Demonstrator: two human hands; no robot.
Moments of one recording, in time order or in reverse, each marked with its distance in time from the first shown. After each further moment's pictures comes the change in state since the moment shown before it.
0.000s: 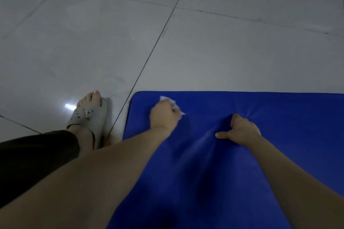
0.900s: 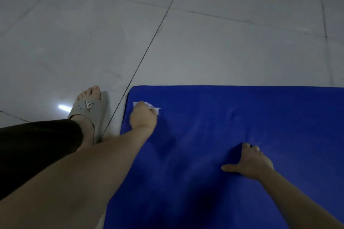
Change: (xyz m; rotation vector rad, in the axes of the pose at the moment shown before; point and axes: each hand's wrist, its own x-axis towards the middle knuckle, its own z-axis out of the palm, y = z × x) left_hand -0.018 -0.046 -0.019 0.127 0.034 -0.243; right_hand -0.097 0.068 0.048 -0.174 -0.178 0.177
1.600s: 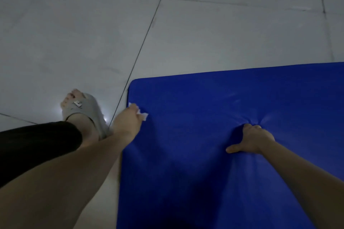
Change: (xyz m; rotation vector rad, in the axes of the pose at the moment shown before) left_hand -0.006 -0.079 -0.029 0.200 -0.069 0.265; right_hand 0.003 -0.007 -0.013 -0.035 -0.014 -0.039
